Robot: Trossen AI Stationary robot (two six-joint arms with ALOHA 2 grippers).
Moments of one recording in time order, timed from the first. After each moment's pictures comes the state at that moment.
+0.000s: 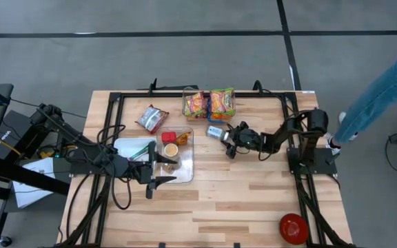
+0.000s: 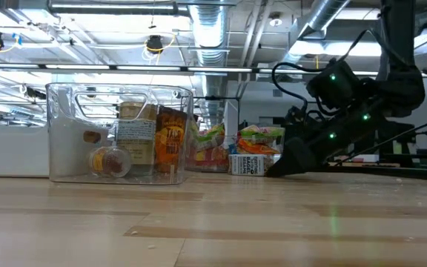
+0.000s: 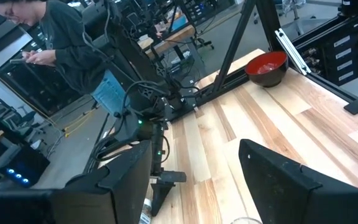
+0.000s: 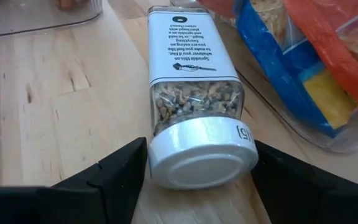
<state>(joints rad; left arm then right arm) -0.57 1.10 0.75 0.16 -0.61 0.41 -0.20 1.84 0.36 0.93 0.29 0.08</state>
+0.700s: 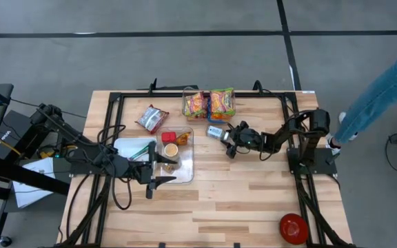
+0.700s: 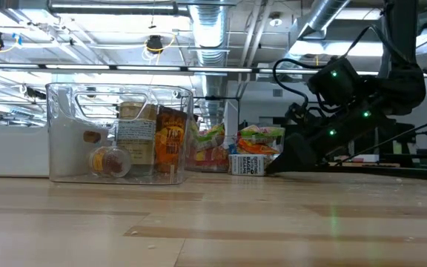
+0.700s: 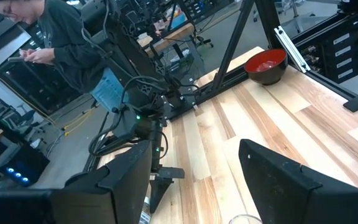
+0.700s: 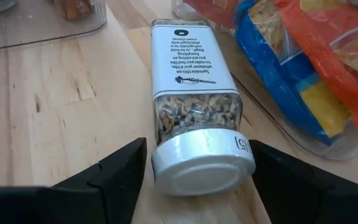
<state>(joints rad) -0.57 1.10 0.75 0.15 -0.61 0.41 -0.20 1.82 0.36 0.93 0.28 0.08</state>
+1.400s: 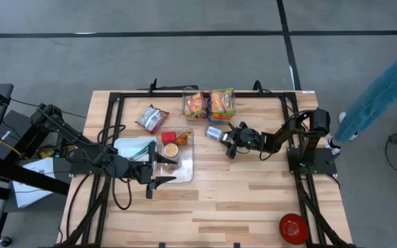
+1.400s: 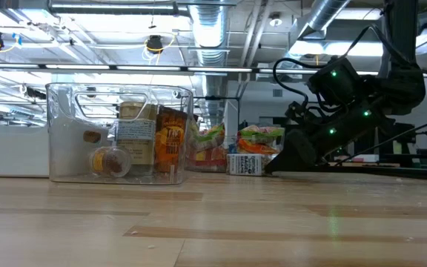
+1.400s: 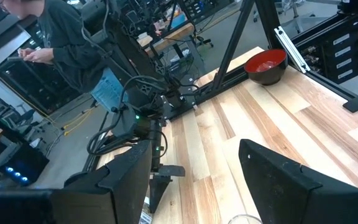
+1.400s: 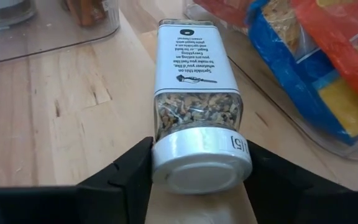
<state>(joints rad) -0.57 1.10 0.75 0.15 -0.61 0.41 -0.20 1.82 0.36 0.93 0.23 0.13</state>
